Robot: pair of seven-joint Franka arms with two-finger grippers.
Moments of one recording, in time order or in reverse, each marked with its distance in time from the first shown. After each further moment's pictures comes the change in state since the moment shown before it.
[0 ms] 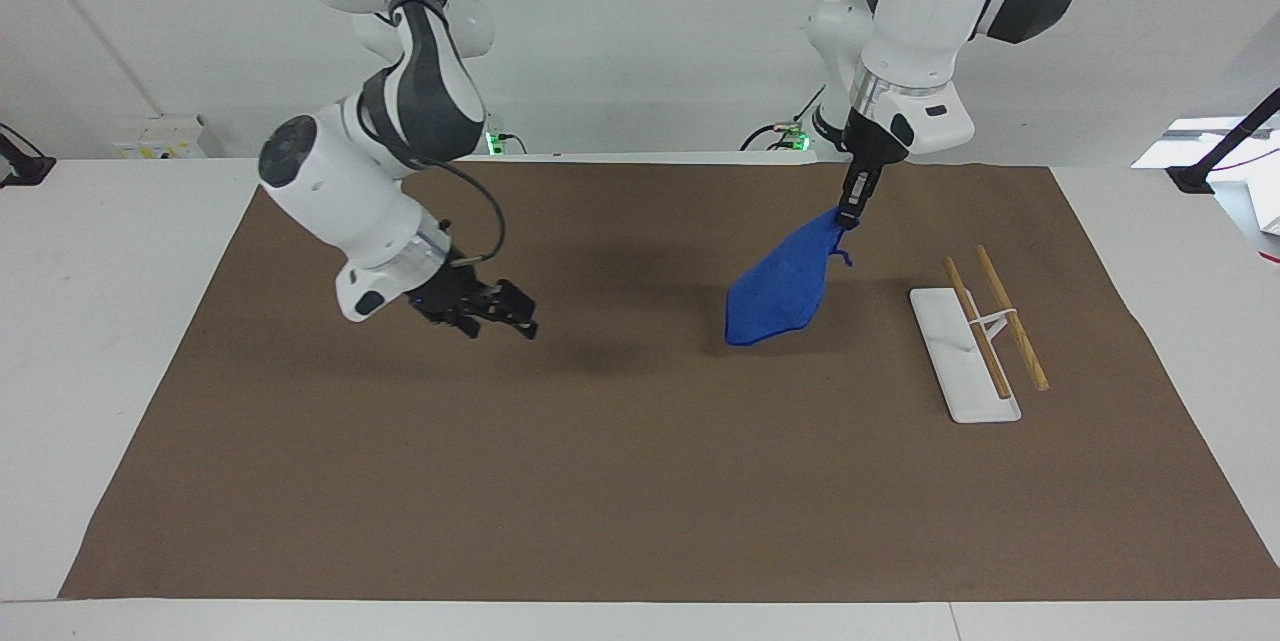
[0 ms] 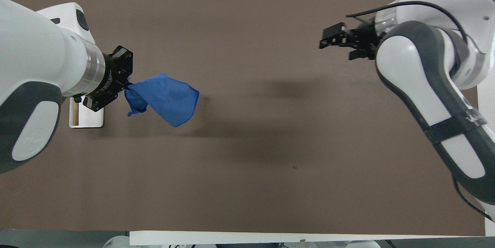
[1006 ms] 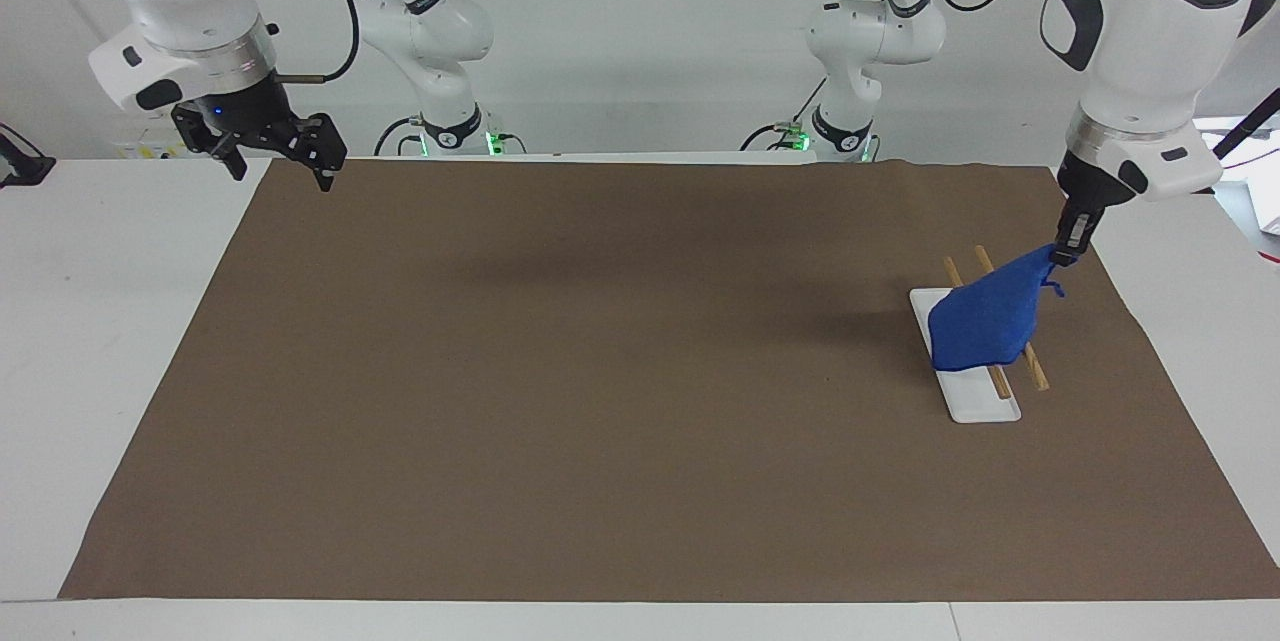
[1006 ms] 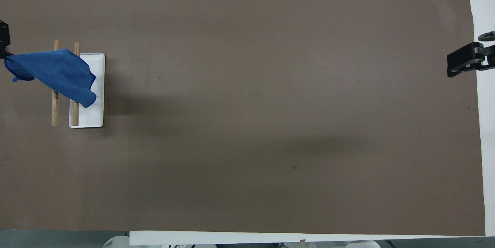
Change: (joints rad) left arm 0.415 0.043 0.019 -0.040 0.156 0.195 0.355; right arm -0.014 -0.179 -0.092 0.282 -0.339 -0.625 -0.153
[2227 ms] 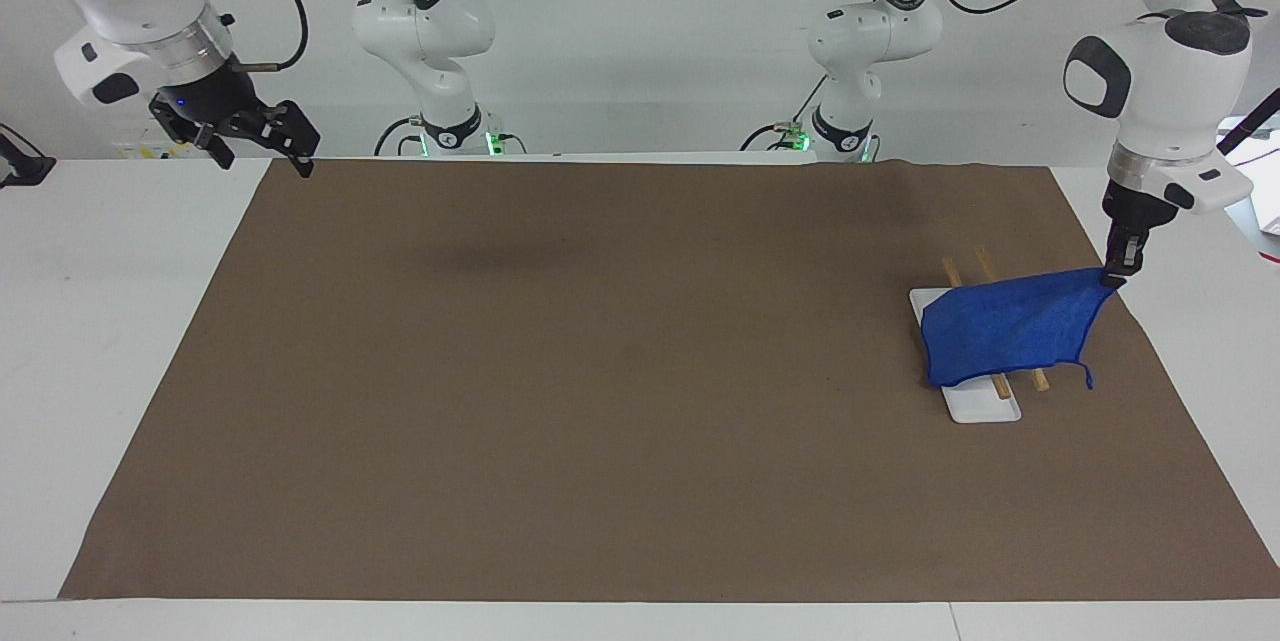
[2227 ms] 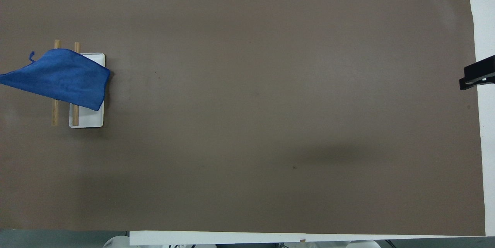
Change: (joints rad) left arm 0.197 -0.109 0.000 -0.409 0.001 0.459 0.074; right arm 0.185 -0.072 -0.299 -0.101 0.096 0.021 -0.008
